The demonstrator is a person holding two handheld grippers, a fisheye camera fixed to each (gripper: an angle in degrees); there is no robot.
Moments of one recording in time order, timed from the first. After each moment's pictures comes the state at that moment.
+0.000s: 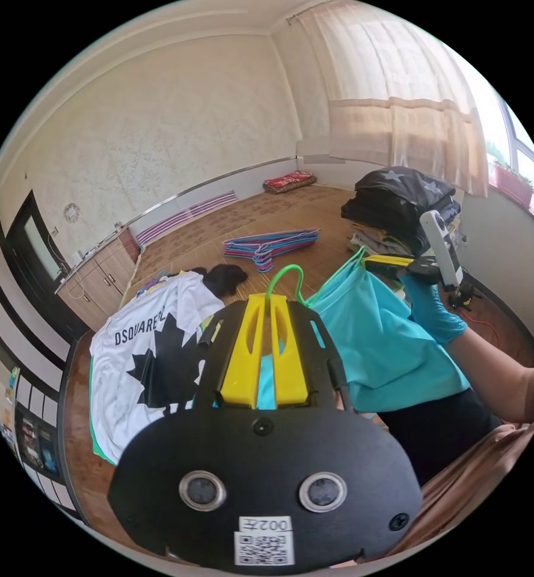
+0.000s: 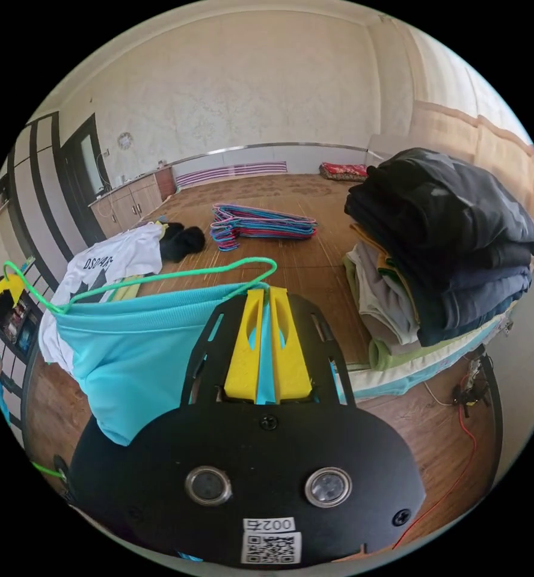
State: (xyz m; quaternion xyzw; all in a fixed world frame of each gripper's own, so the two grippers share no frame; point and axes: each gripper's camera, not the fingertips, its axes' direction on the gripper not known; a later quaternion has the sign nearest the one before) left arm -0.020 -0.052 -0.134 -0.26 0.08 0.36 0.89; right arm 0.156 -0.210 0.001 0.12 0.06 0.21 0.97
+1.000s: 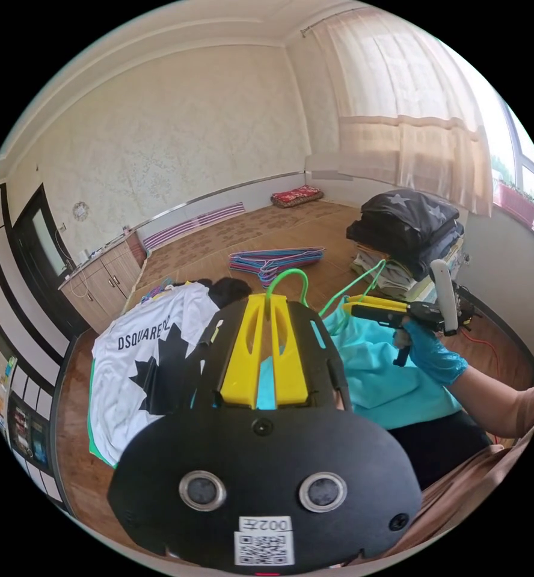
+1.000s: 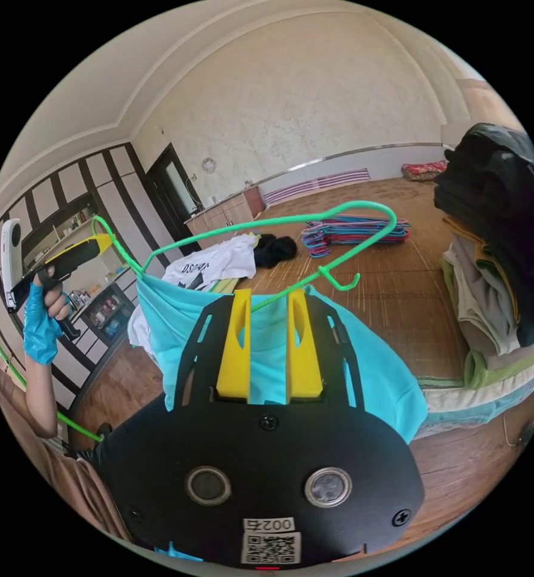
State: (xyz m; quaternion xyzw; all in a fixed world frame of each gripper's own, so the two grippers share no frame) left arm -0.012 -0.082 -0.144 -0.24 0.07 0.34 0.91; right arm 0.185 -0.161 -0.048 0.24 -0.17 0.15 0.94
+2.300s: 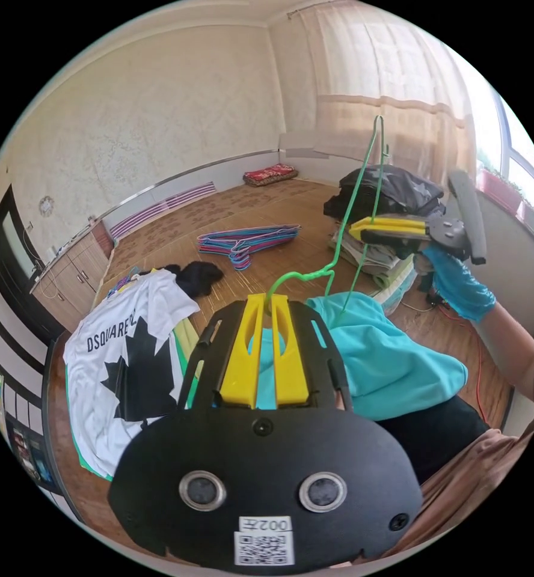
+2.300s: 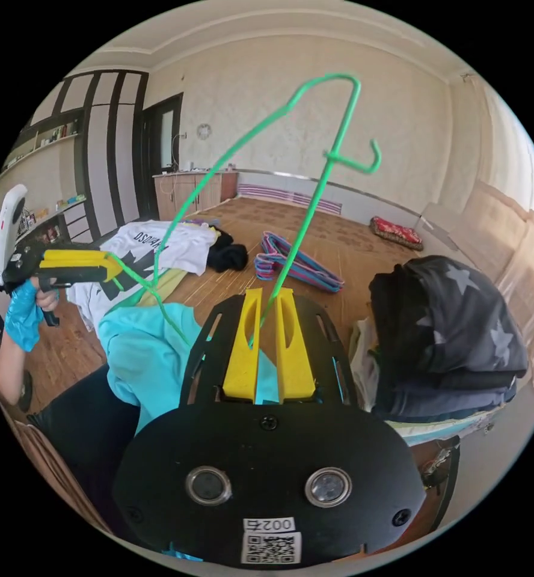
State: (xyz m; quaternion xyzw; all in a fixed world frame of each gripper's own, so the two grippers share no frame) left arm 0.011 -0.098 -0.042 -0.31 0.13 0.34 0.88; right arm 0.163 -0.301 -0.088 0.18 0.03 0.02 0.98
